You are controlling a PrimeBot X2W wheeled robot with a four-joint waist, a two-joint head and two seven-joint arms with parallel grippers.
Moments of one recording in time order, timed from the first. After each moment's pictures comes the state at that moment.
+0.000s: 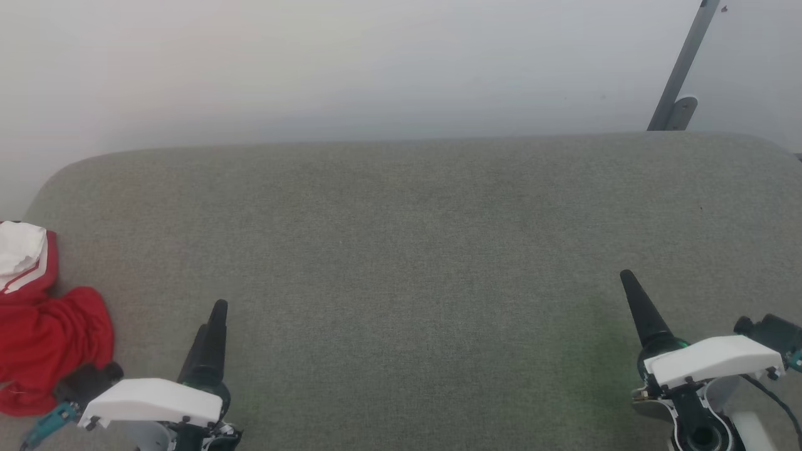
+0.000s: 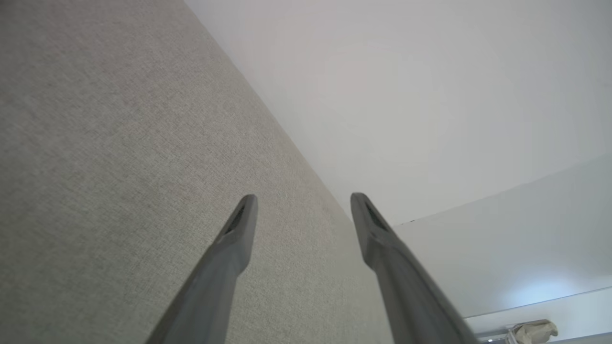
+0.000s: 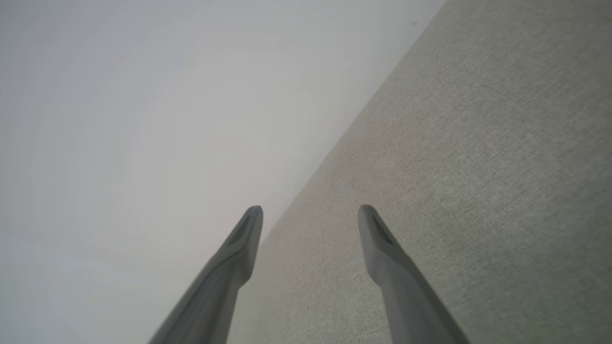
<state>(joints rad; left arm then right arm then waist) -0.03 0.16 -0.01 0.19 -1.21 -0.01 -0.03 -0.15 -0.12 -0.01 0.34 1.19 0.13 0.02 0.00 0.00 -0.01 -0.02</state>
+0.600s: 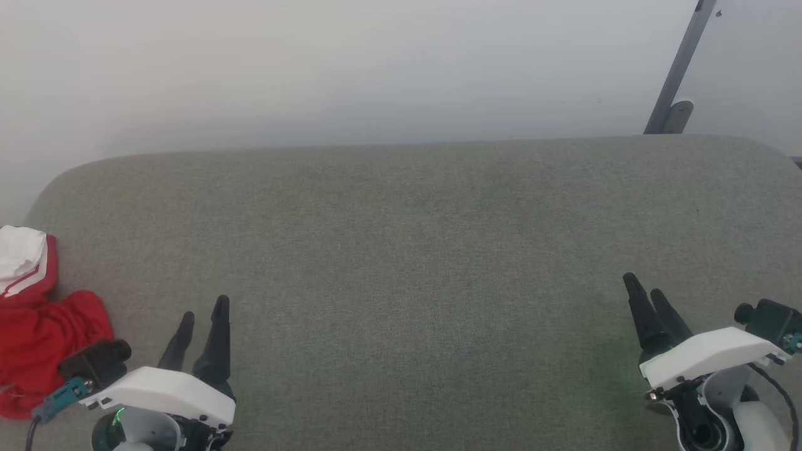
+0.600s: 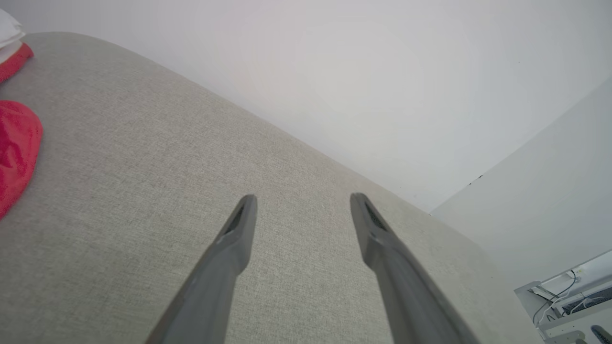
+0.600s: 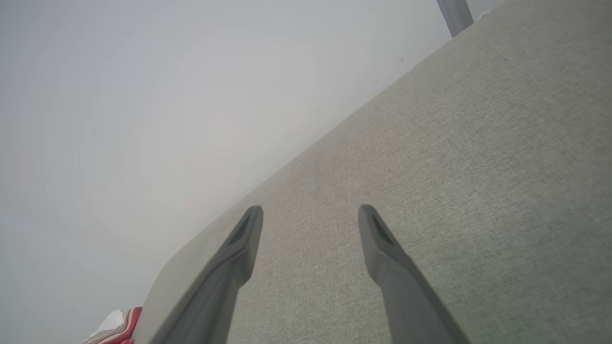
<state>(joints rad) -0.06 0.24 -0.08 0.20 -0.86 0.03 -0.09 -0.17 -0.14 -0.03 0.37 0.88 0.13 0.02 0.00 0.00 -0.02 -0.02</state>
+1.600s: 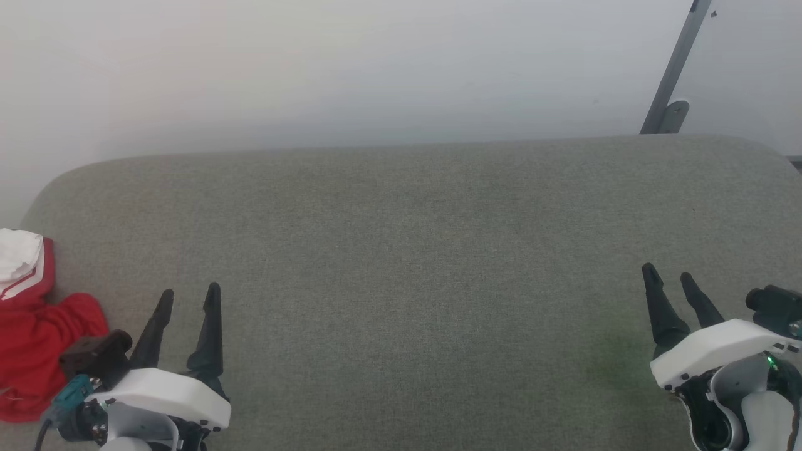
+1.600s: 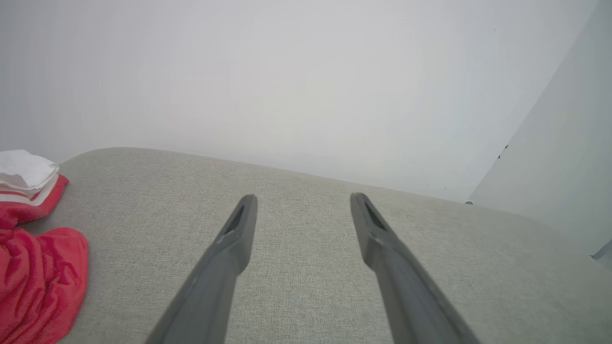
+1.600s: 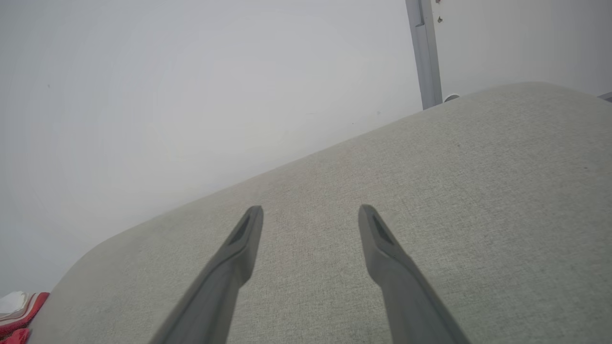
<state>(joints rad) -0.06 0.26 -0.06 0.18 -0.55 -0.01 -0.17 -0.18 -0.15 -0.07 0.35 0.60 0.13 -0.02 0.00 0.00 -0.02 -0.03</state>
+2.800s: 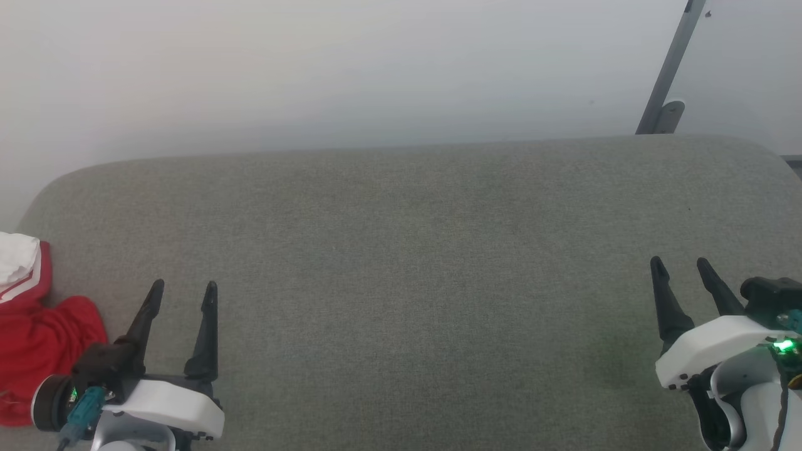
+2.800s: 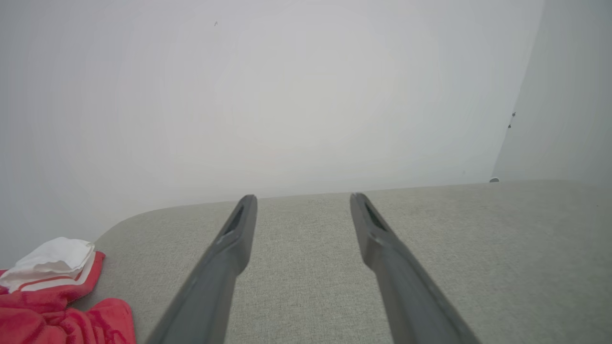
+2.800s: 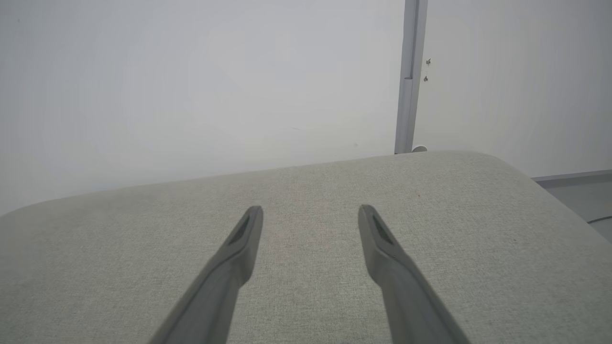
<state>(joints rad) -0.04 0.26 -0.01 0.14 -0.28 -0.04 -0.25 -0.19 -0.17 -0.09 0.33 0.31 0.13 -0.07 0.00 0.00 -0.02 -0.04</state>
